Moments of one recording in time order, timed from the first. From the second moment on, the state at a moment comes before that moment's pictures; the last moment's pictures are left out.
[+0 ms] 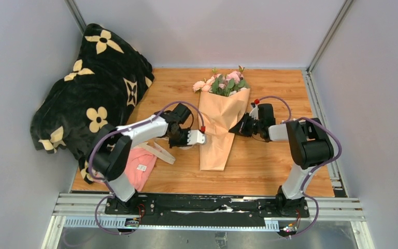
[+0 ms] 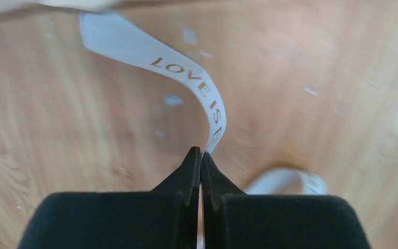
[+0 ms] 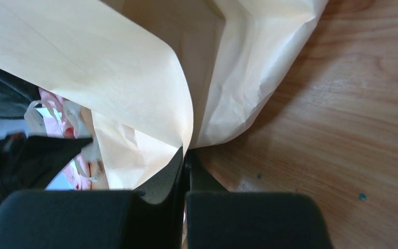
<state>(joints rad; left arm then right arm) -0.59 1.75 1.10 -0.64 0.22 0.97 0.19 1.78 0.71 0.36 -0.64 0.65</state>
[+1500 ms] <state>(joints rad) -1.29 1.67 1.42 -0.65 -0.11 0.70 0.33 1.84 1.21 -0.20 -0.60 0.54</state>
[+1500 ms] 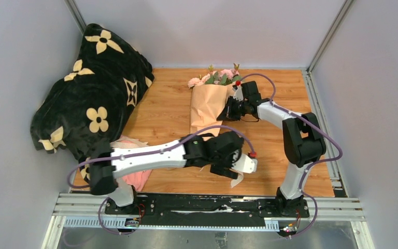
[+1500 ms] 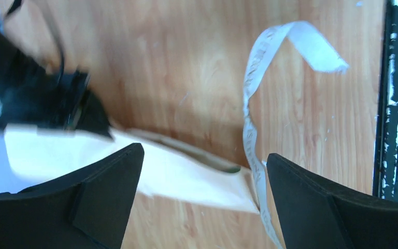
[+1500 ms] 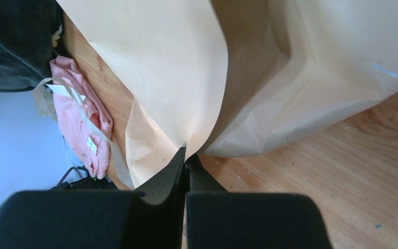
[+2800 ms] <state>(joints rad) -1.10 1.85 1.15 -0.15 -0.66 0.60 0.35 1.76 1.13 -0.15 -0.52 0.66</state>
